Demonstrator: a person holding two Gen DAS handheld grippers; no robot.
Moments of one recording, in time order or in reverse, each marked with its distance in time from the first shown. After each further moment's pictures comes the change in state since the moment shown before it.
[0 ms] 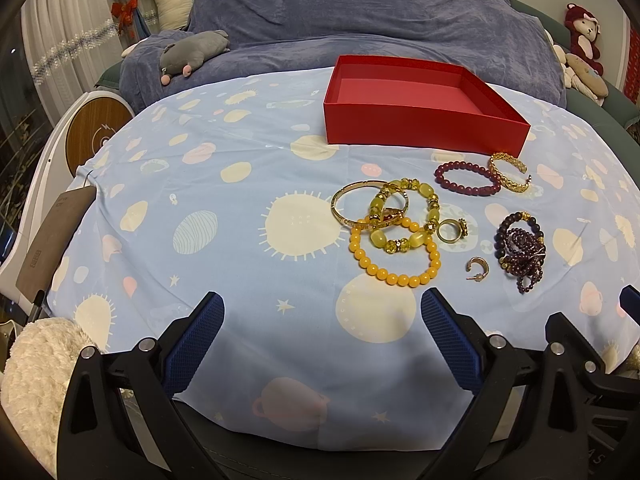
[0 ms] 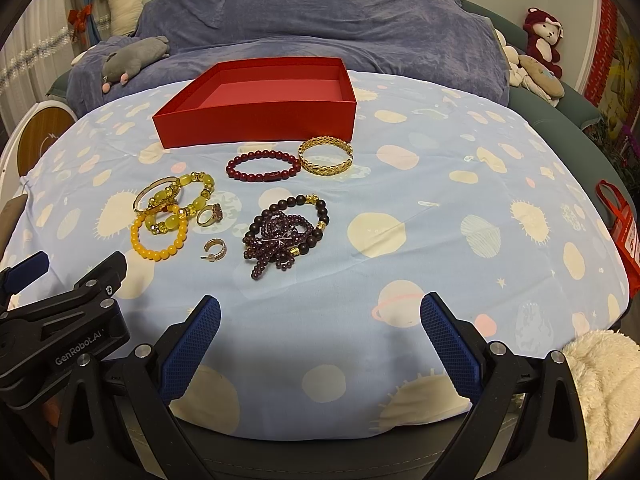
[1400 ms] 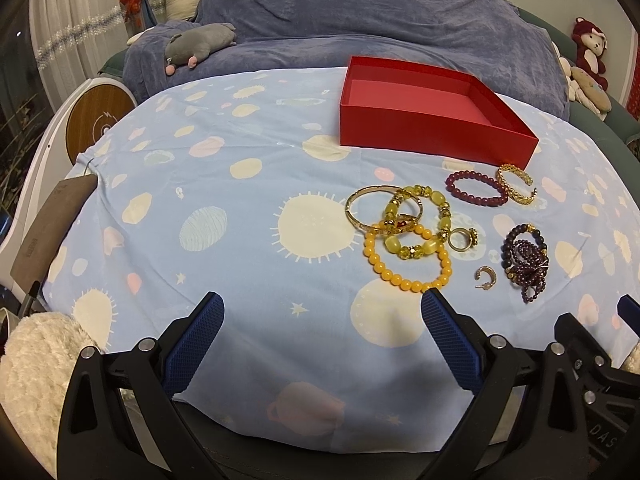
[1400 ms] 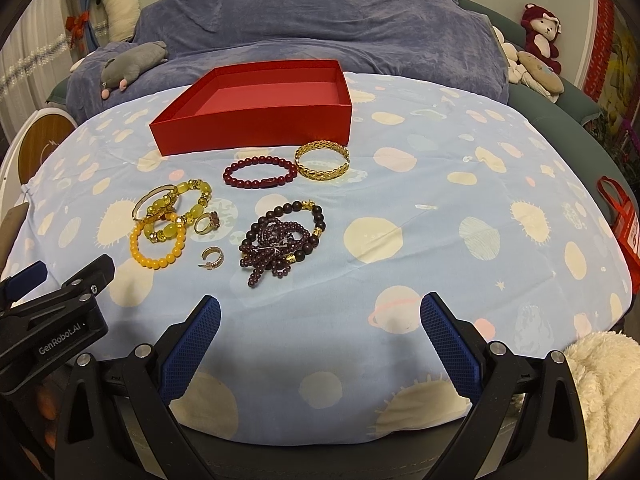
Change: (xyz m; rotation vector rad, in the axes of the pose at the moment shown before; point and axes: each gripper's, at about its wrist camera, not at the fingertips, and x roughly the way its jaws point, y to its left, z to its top) left arm 0.003 0.021 0.002 -0.052 0.002 -0.030; right arm -0.001 -0.006 0.007 0.023 -0.006 0.018
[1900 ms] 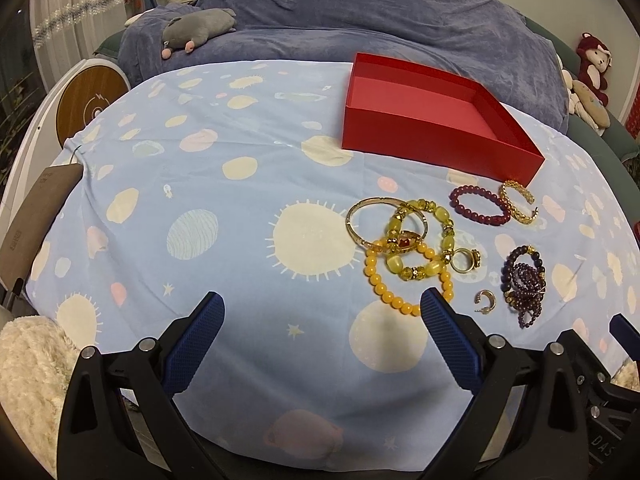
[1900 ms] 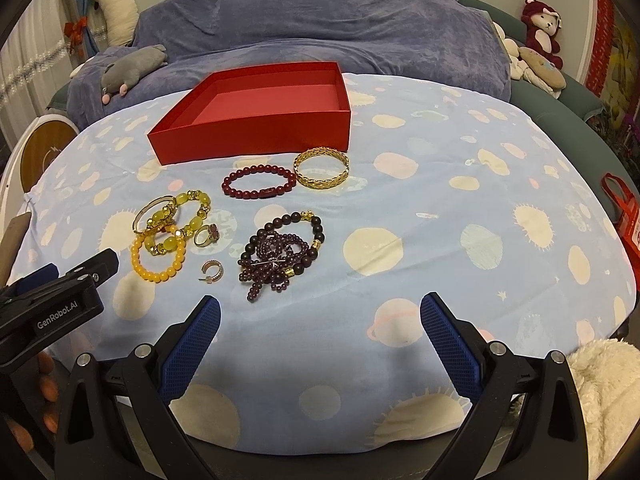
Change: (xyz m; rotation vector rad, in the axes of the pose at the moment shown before) left arm 0.013 0.003 0.017 -0.057 0.034 -0.049; right arm 0.005 -0.005 0.010 0.014 0.010 0.018
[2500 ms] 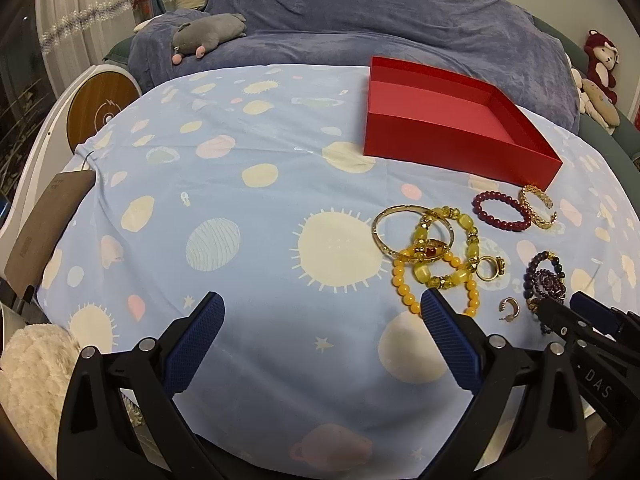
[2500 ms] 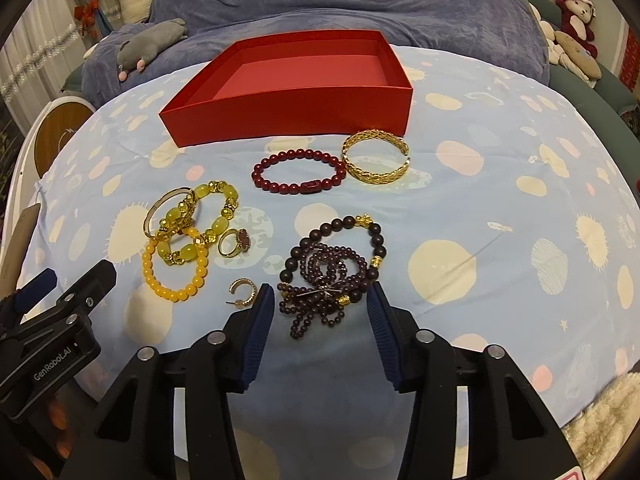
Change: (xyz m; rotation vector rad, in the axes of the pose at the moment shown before) left arm 0.004 0.012 0.004 0.007 -0.012 0.051; right arm 0.043 0.029 0.022 -0.038 0.114 0.101
